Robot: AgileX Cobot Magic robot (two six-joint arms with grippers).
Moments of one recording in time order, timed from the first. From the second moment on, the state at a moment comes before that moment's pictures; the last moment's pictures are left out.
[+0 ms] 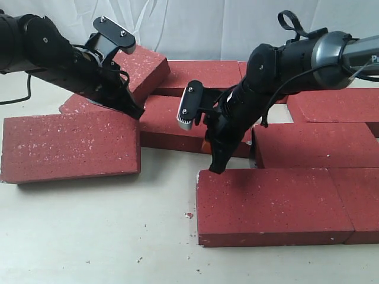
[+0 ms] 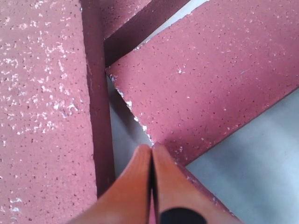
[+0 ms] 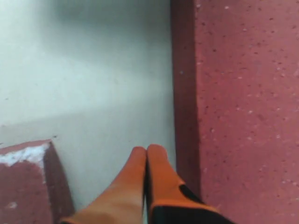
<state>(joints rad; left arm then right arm) -0.40 1.74 -1.10 -0.37 0.36 0.64 0.51 1.97 -1.23 0.39 0.59 -1.17</state>
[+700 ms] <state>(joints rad) -0.40 1.74 -1.10 -0.37 0.34 0.64 0.46 2.00 -1.23 0.34 0.40 -1.06</state>
